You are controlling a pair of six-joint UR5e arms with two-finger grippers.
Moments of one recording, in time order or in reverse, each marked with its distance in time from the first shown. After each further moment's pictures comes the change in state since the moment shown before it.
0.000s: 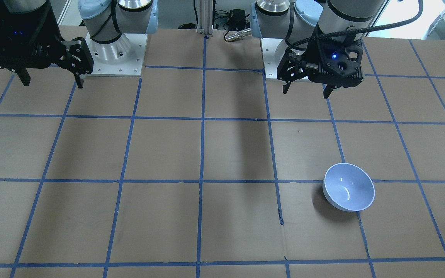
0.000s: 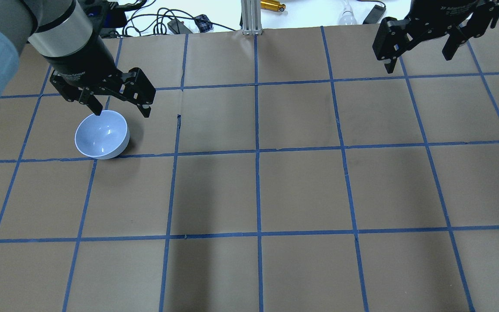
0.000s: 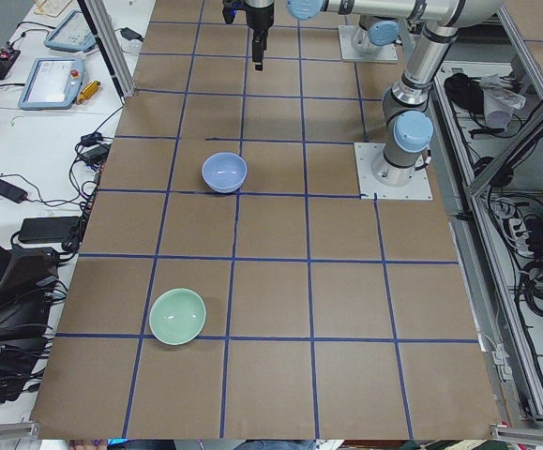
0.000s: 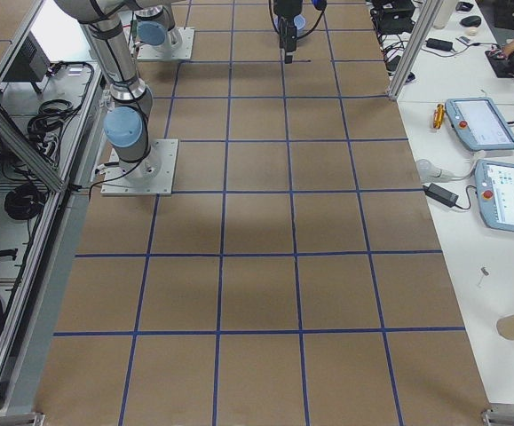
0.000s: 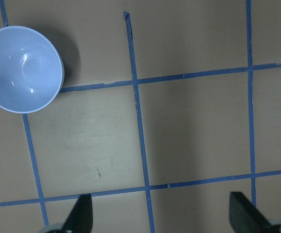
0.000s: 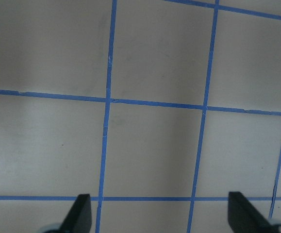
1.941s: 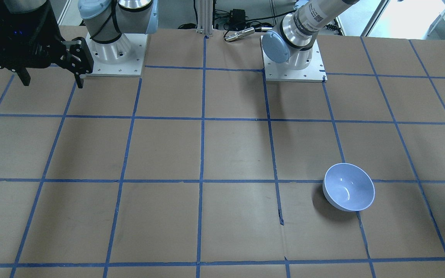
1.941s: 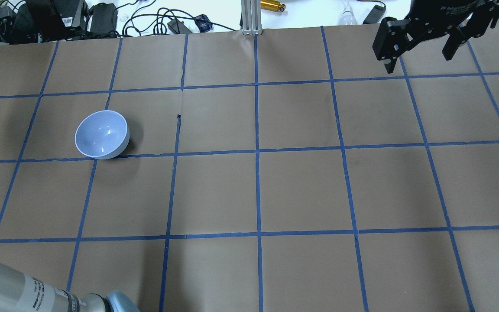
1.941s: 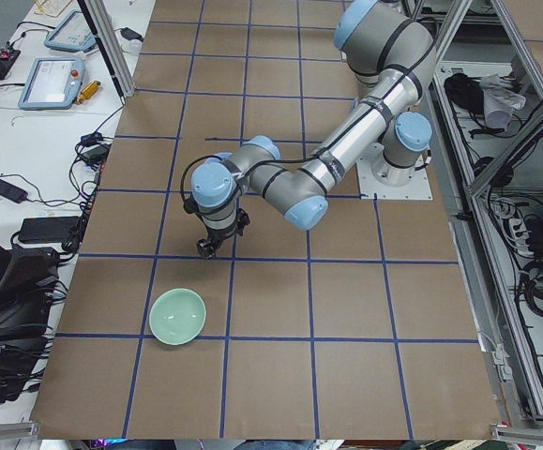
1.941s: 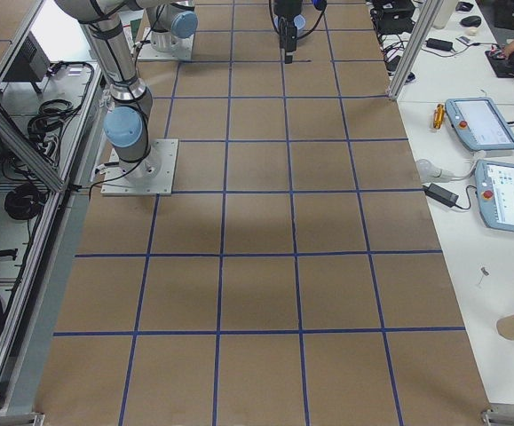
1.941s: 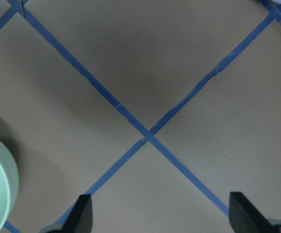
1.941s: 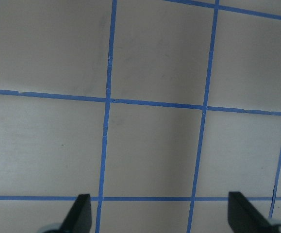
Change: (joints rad) left arm 0.812 -0.529 0.201 0.333 -0.008 1.525; right arm 0.000 0.000 0.000 0.000 0.000 0.000
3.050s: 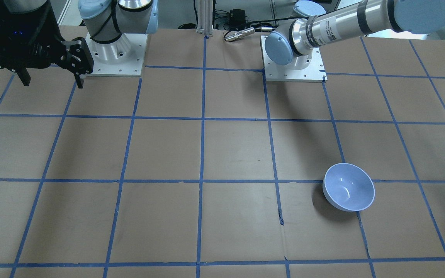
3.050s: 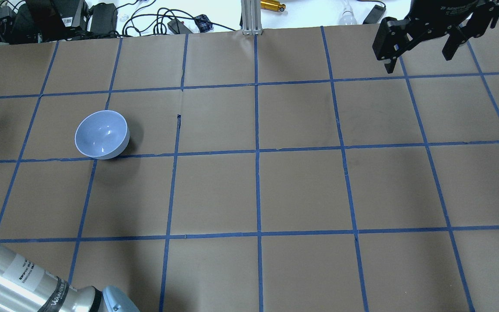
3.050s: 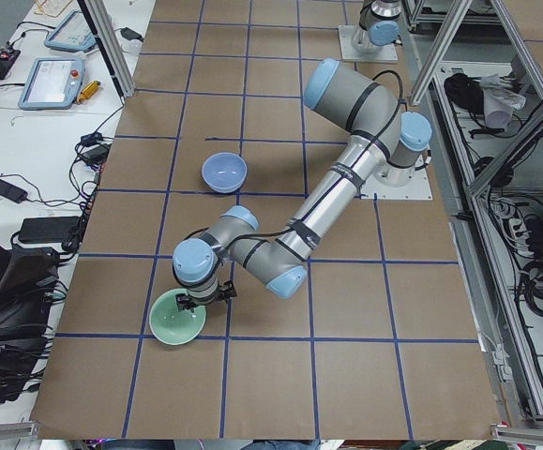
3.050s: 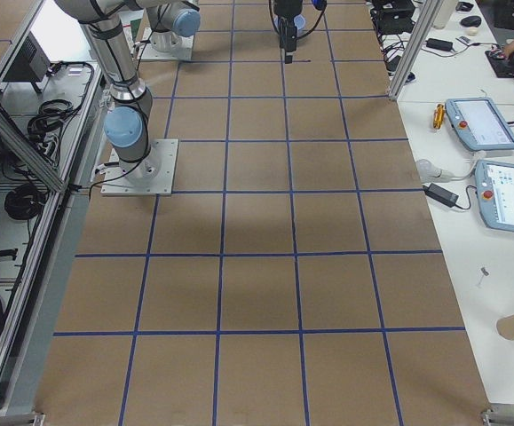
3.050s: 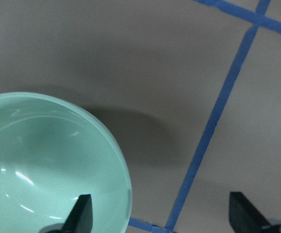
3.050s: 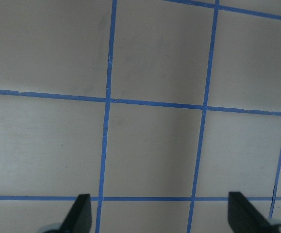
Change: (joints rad) left arm 0.063 -0.283 0.246 0.099 0.023 0.541; right arm 0.000 0.000 0.000 0.000 0.000 0.000
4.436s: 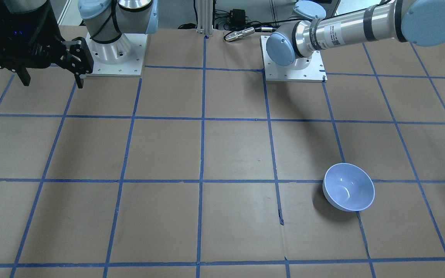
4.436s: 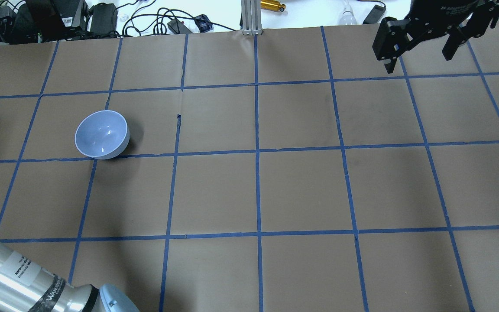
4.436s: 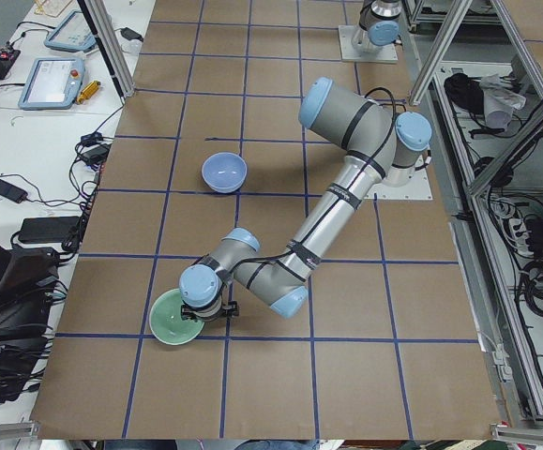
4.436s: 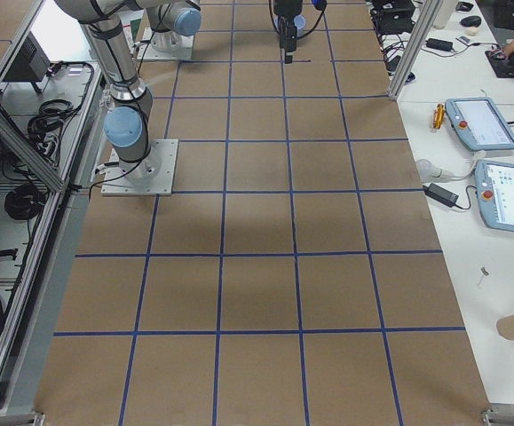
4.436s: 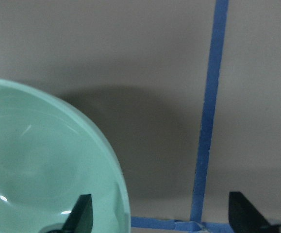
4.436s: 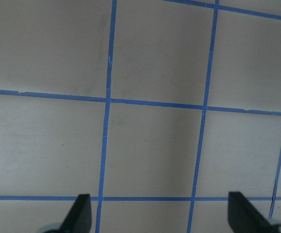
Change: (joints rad) left arm 0.034 -0.072 0.028 0.006 -0.039 0.185; right arm 0.000 0.000 0.000 0.000 0.000 0.000
